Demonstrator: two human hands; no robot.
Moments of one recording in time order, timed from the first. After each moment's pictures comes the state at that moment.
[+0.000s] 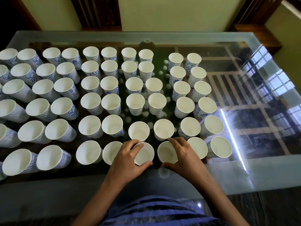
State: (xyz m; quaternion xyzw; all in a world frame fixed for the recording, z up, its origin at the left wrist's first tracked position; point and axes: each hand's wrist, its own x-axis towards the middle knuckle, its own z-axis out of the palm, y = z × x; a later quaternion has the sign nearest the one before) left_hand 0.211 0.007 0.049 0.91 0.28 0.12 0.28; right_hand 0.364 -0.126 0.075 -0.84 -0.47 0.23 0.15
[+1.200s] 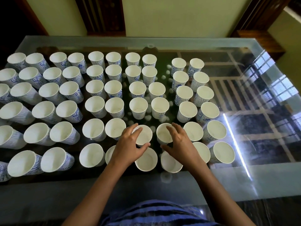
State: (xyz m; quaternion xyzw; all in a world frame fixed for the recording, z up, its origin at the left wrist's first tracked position) left_hand 0.245 0.048 0.047 0.89 0.33 0.12 0.27; right_hand 0.385 -0.079 0.073 -0.85 -0.46 0.19 0.18
